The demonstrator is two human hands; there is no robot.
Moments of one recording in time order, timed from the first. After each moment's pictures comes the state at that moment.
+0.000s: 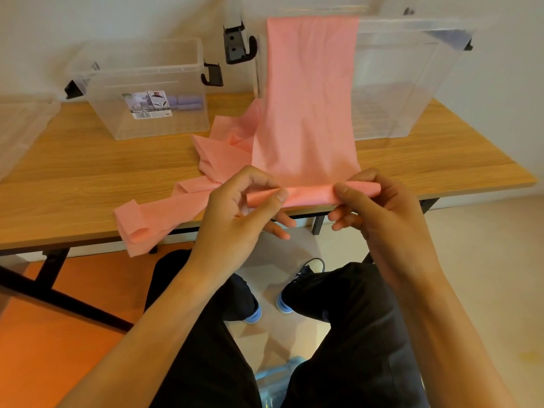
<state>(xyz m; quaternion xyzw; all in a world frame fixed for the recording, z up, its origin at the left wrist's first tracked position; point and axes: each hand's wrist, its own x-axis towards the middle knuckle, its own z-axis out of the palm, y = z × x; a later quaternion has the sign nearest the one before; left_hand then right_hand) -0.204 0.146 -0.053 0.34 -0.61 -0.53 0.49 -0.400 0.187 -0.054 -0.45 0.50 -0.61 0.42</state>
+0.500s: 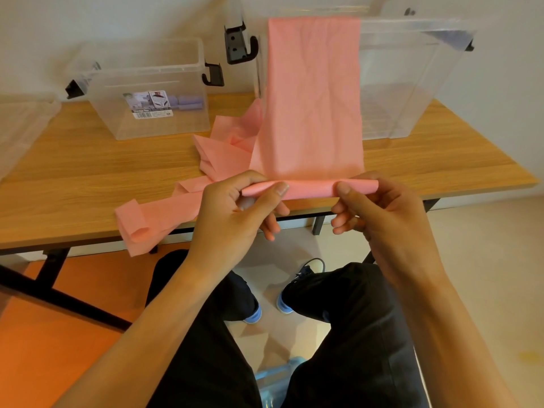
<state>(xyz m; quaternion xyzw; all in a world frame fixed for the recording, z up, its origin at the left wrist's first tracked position) -0.202 0.144 -0.050 0.36 -0.62 -0.49 0.50 -0.399 0.190 -0.050 -0.45 0.49 -0.61 0.43</state>
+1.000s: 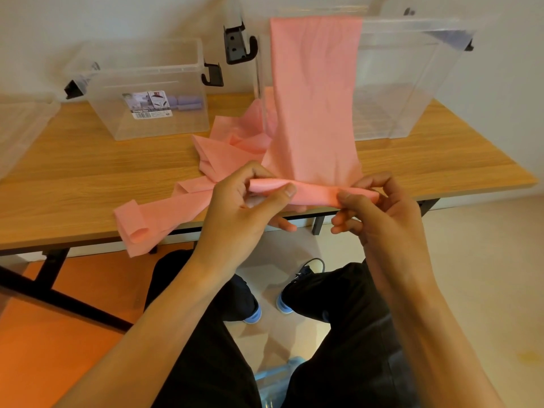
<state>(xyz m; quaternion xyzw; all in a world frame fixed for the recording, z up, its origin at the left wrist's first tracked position) -0.209 0.145 -0.046 0.33 -0.60 -0.54 0.50 -0.389 0.192 -0.055 -0.38 0.50 -0.66 0.41</state>
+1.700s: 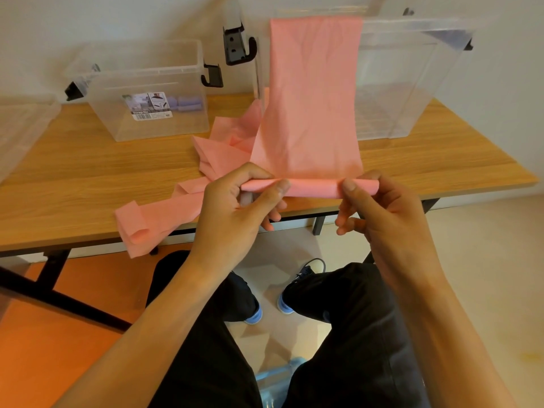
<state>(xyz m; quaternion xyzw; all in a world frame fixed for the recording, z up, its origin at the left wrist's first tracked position) -0.205 0.143 -0.046 0.36 -0.63 -0.48 0.50 -0.398 0.192 -0.052 -0.44 0.50 -0.62 0.41</state>
